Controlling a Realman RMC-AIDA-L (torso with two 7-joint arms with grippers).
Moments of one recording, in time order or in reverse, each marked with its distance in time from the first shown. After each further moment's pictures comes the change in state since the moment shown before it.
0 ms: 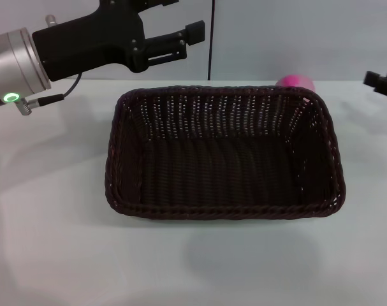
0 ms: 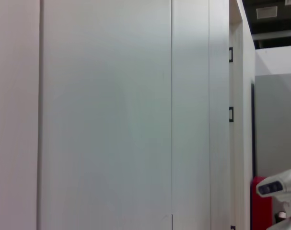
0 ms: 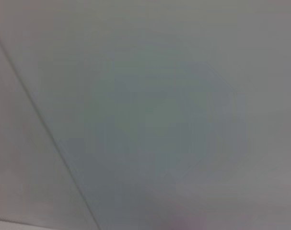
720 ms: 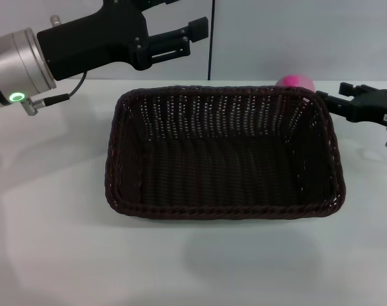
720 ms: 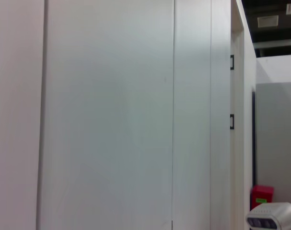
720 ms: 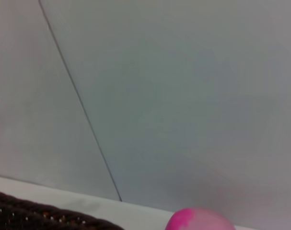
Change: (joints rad) left arm -0.018 0.000 0.002 -0.048 -0.025 -0.001 0.019; right arm 0.062 0.065 -0.085 0.090 0.004 0.162 -0.124
